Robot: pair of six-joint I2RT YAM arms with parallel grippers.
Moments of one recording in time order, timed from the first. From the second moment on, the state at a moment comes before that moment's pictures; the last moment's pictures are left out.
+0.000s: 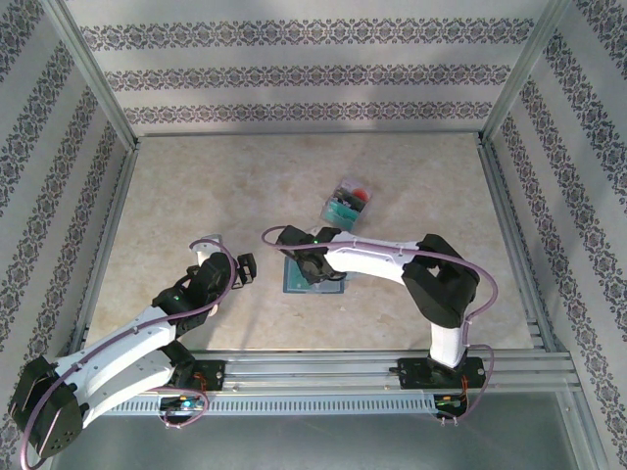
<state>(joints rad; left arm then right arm) -0.64 0.84 0.42 -0.33 -0.49 -0.71 0.94 1.86 1.26 -0.81 0.32 0.57</state>
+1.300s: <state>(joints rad) -0.75 1.42 0.56 0.02 0.05 -0.64 0.81 1.70 0.98 -0.63 0.19 0.63</state>
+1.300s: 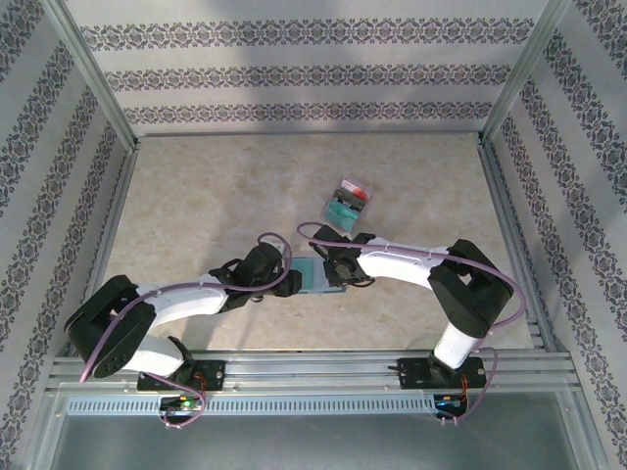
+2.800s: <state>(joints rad) -0.79 1.53 0.61 0.06 -0.08 -0.69 0.75 1.61 0.89 -0.32 -0.14 0.75</state>
